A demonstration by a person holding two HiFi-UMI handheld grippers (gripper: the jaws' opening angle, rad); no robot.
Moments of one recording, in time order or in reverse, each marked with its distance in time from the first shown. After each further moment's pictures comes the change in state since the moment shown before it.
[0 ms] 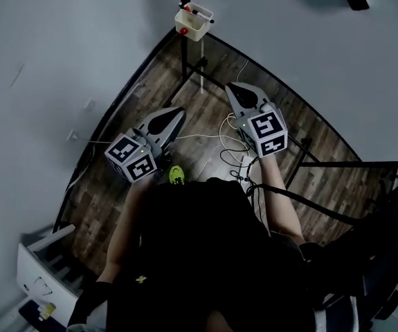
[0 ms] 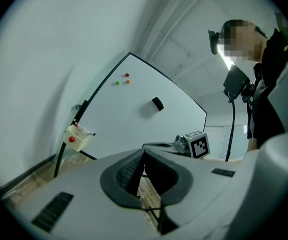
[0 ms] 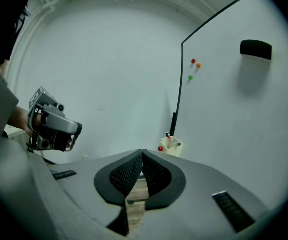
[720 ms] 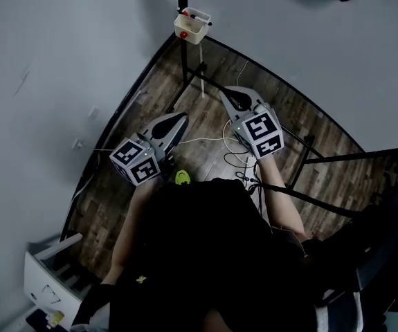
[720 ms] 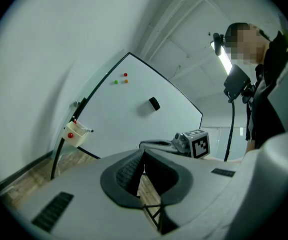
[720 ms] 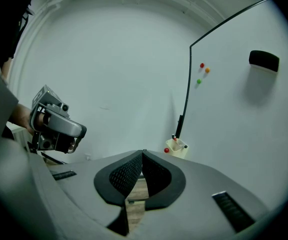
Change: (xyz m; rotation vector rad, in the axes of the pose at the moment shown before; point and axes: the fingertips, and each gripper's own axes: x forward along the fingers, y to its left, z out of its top) left arm -0.016 -0.009 -0.006 -0.019 0.019 -0.040; right arm -0.003 0.034 0.009 -0.038 -0.004 0.023
